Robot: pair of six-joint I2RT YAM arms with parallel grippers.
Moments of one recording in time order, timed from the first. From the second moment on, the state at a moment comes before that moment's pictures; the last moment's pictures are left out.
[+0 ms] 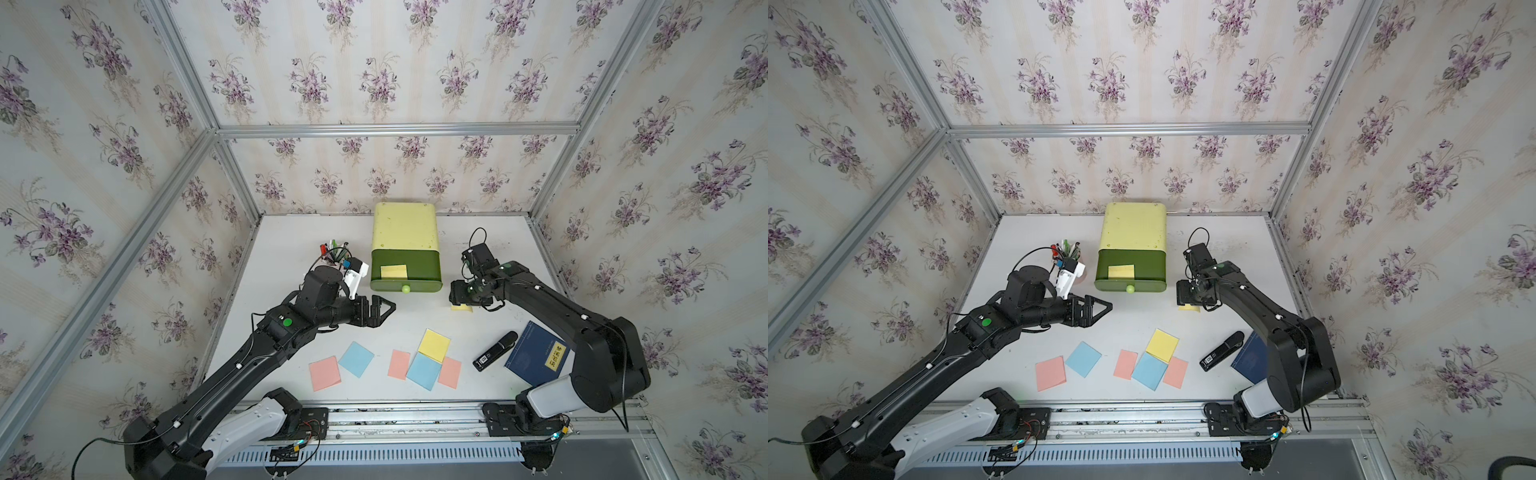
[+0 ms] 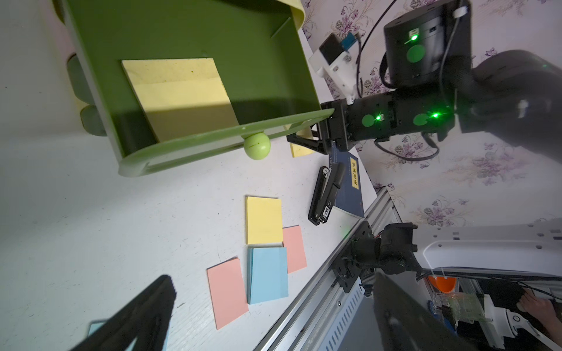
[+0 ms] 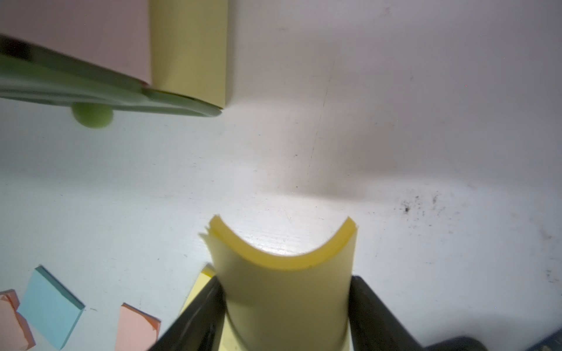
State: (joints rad) left arm -0.61 0.98 0.90 -0.52 0.38 -0.55; right arm 0.41 1.47 1.09 -0.80 -0.05 0.36
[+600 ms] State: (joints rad) left arm -0.61 0.99 0.88 -0.51 0.38 -0.56; right arm 0.61 1.54 1.60 -0.98 -0.05 0.41
